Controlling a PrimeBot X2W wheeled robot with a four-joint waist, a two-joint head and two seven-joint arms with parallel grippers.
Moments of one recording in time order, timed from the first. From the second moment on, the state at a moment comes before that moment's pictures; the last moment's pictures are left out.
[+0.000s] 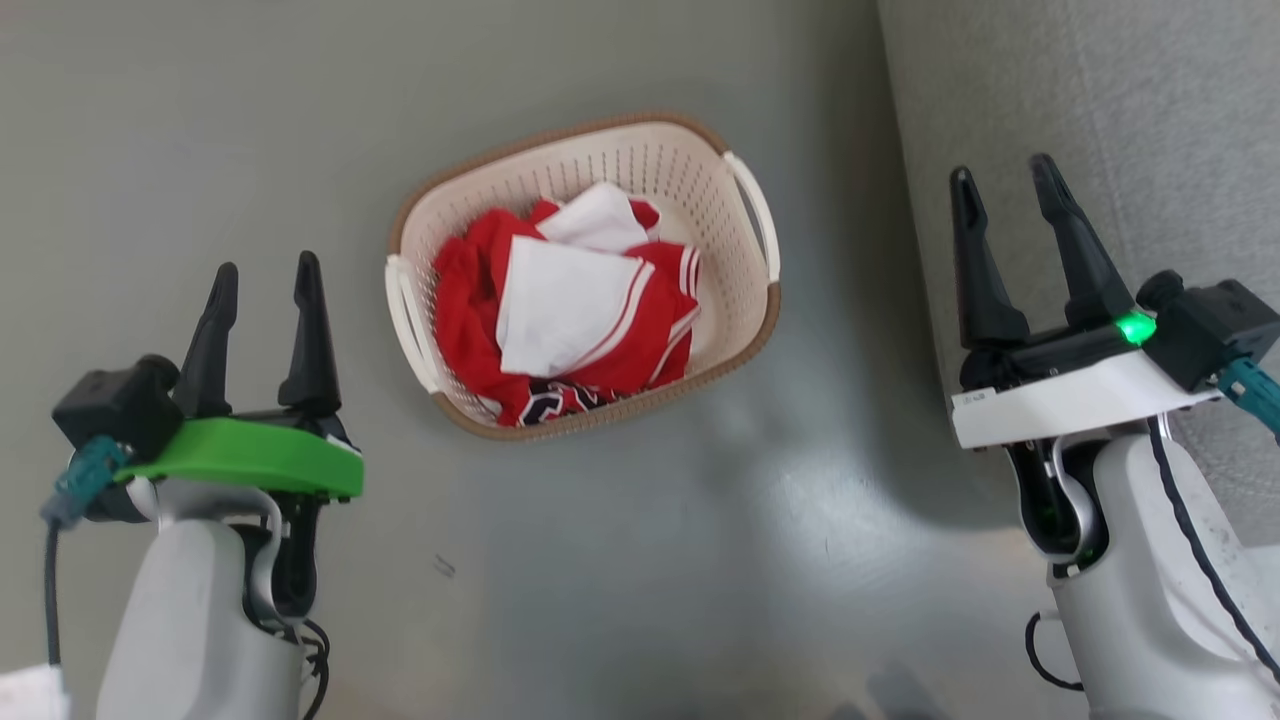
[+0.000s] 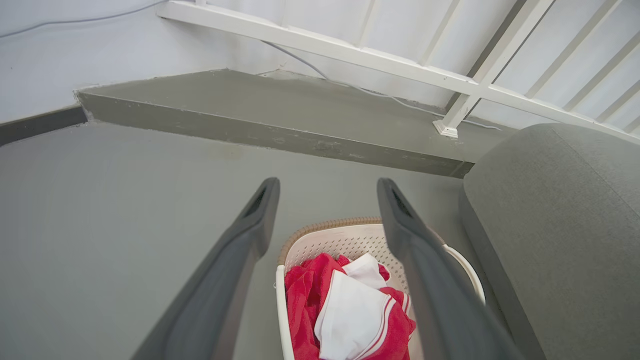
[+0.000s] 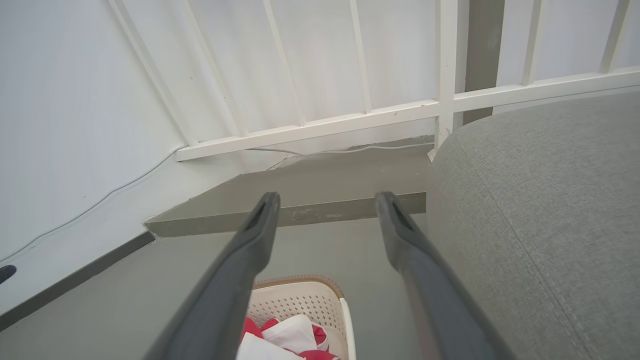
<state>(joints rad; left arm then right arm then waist) -0.31 0.04 -0.07 0.23 -0.42 -0.10 -0.23 -0.27 -0.07 0.15 0.06 0.26 0.10 -0.25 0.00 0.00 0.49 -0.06</state>
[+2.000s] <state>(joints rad) -0.83 0.14 0.00 0.90 -0.56 -0.08 0.20 -0.50 -0.06 0.27 0.05 0.30 0.10 -0.25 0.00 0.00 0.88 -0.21</state>
